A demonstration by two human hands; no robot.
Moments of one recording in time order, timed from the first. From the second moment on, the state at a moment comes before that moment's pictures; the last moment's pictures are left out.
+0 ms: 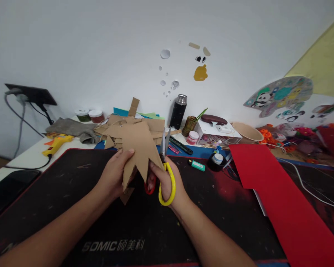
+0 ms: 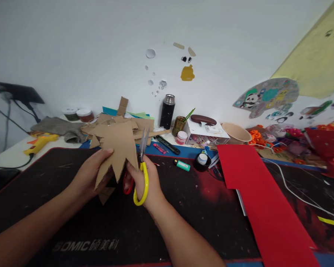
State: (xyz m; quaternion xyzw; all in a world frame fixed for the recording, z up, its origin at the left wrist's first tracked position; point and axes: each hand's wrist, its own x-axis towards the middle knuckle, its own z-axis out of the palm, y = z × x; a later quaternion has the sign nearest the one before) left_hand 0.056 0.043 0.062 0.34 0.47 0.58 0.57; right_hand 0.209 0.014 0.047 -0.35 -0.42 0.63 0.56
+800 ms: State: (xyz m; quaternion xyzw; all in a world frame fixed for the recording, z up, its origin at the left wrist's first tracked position) left_hand 0.035 0.066 0.050 0.35 0.44 0.71 0.43; right_hand 0.210 0.015 0.039 -0.36 -0.42 0.65 0.52
